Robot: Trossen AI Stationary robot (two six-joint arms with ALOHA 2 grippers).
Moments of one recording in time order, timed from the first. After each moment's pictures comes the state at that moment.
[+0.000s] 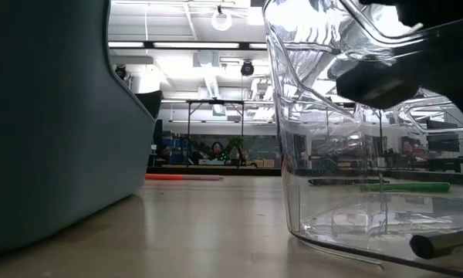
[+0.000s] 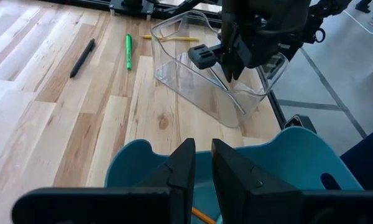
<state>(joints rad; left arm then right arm) -0.43 0.89 0.69 -0.33 -0.34 -0.40 0.58 1.99 1.41 -0.75 -0.21 0.22</state>
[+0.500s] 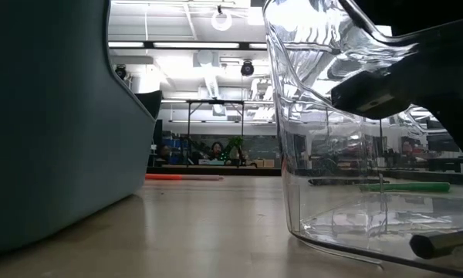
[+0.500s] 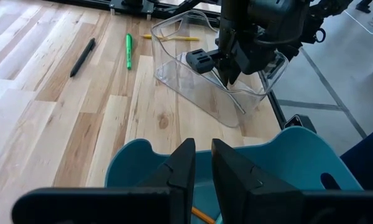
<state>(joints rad) -0.43 0.89 0.69 -0.33 -0.34 -0.40 0.58 2.02 1.41 -0.74 -0.18 0.20</state>
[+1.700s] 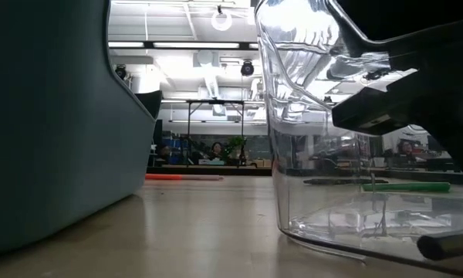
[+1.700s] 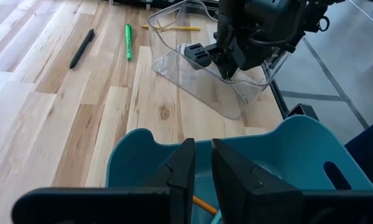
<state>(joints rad) -0.43 0.89 0.69 -0.36 -0.33 -0.40 0.56 2.05 1.41 -0.75 -0.20 0.20</state>
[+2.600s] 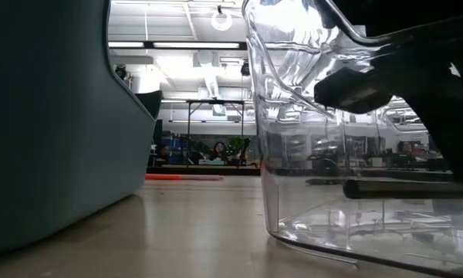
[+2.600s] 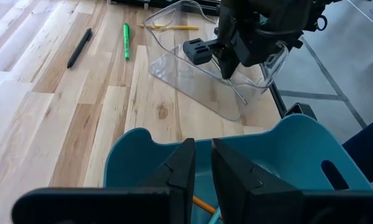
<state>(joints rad) -0.43 0.89 0.69 -0.36 -0.32 -0.40 0.56 2.06 1.49 -0.81 -0.16 0.20</state>
